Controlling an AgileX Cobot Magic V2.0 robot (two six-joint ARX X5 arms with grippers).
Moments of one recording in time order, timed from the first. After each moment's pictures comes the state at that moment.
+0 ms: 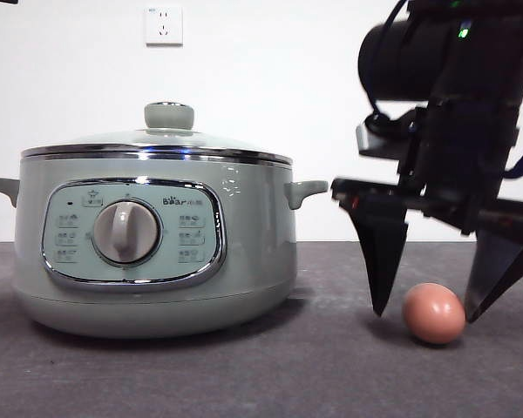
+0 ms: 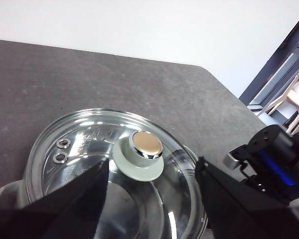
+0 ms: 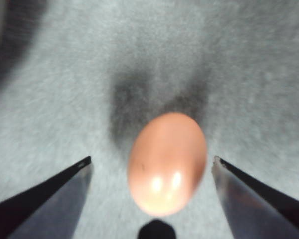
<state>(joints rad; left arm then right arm) -0.14 0.71 0.77 -0.33 0.50 -0.29 0.58 1.60 0.95 -0.65 0.00 0.39</state>
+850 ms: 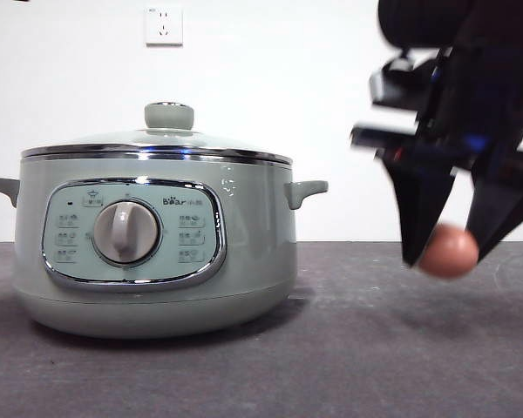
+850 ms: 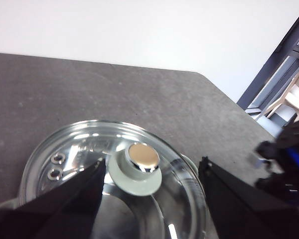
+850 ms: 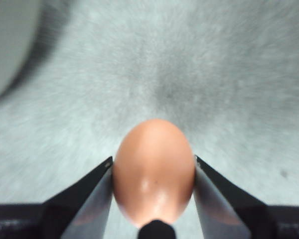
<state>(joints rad) -0.18 0.75 0.77 -0.25 0.45 -0.29 0.58 1.43 0.95 -0.74 0.03 0.32</state>
